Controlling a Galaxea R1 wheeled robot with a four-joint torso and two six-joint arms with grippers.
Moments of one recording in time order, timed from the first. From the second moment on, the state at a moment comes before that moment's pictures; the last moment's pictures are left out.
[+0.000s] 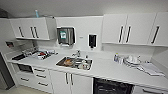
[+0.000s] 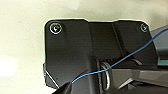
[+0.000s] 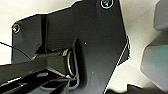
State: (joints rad) left arm 1.54 3.03 -2.80 0.82 -0.10 -0.82; right arm -1.57 3.02 -2.77 -0.75 -0.03 0.86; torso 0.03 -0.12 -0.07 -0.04
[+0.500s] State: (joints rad) left arm 1.54 3.03 -2.80 0.82 -0.11 -0.82; right arm -1.57 3.03 -2.77 -0.11 -0.05 0.11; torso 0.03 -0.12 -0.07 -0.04
